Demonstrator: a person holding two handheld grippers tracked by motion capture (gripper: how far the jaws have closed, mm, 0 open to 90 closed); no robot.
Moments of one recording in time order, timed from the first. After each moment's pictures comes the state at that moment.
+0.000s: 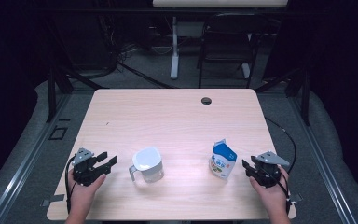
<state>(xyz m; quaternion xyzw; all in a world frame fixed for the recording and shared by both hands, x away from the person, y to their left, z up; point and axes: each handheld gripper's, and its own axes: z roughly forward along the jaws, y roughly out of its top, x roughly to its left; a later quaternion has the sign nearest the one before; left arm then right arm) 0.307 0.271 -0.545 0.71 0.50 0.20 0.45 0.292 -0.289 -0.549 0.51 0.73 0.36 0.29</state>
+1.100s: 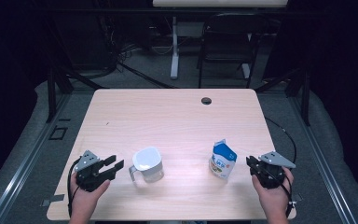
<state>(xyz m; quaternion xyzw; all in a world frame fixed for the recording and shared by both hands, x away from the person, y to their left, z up) 0.282 0.245 -0.518 0.75 0.44 0.18 0.47 0.272 -0.279 -0.517 0.52 0.71 0.37 0.30</state>
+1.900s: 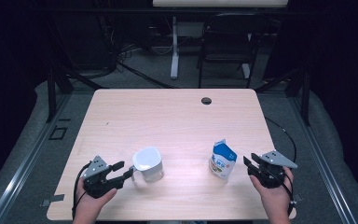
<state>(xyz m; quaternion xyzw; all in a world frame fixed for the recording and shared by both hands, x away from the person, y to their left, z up) 0.271 0.225 -0.526 0.78 0.39 0.16 0.47 0.272 -0.279 -0.512 0.51 0.71 0.39 0.30</state>
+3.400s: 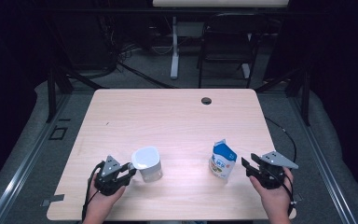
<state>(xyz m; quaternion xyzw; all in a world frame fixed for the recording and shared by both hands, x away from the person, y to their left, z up) 0.282 0.203 -0.545 0.80 0.40 0.20 0.40 0.270 -0.278 -0.511 0.51 0.71 0.41 0.29</state>
